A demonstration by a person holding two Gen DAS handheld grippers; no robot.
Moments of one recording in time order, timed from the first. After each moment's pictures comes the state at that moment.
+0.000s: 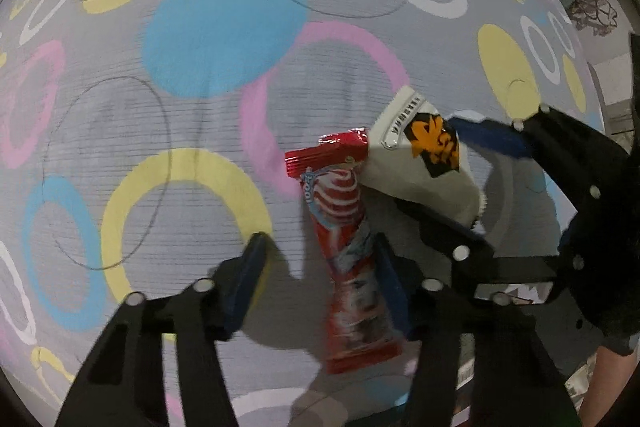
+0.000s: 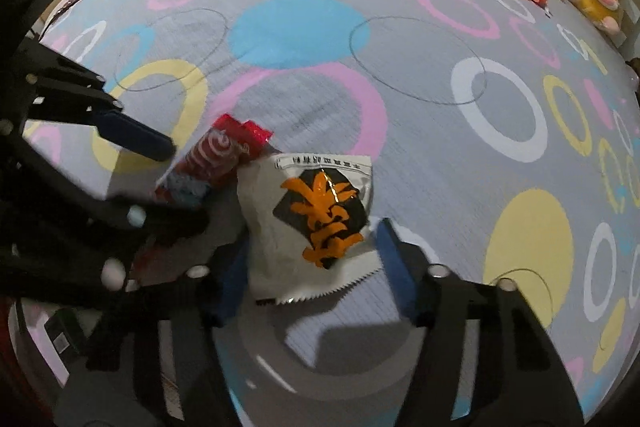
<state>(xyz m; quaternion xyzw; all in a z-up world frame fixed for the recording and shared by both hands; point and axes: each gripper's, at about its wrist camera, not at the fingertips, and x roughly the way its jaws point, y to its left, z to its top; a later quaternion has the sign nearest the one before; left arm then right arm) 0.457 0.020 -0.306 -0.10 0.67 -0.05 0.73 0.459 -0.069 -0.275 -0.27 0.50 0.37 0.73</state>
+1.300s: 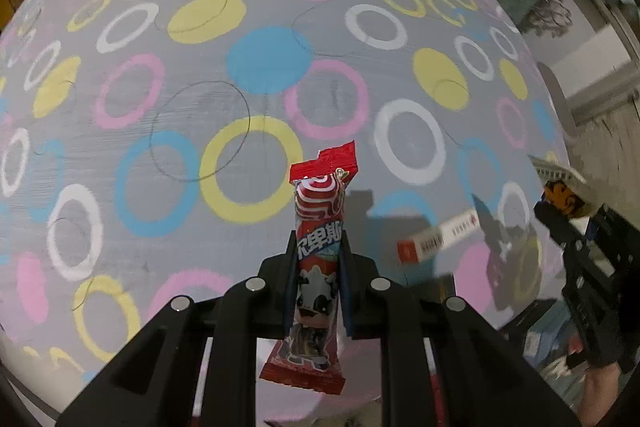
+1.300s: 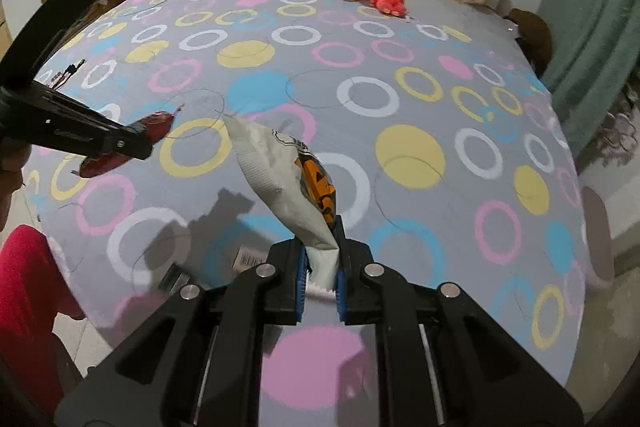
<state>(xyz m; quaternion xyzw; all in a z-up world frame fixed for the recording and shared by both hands) 0.349 0.055 -0.184 -0.08 0.61 -0.08 0.78 0.311 -0.143 -0.127 -0.17 0.45 0.20 0.85</state>
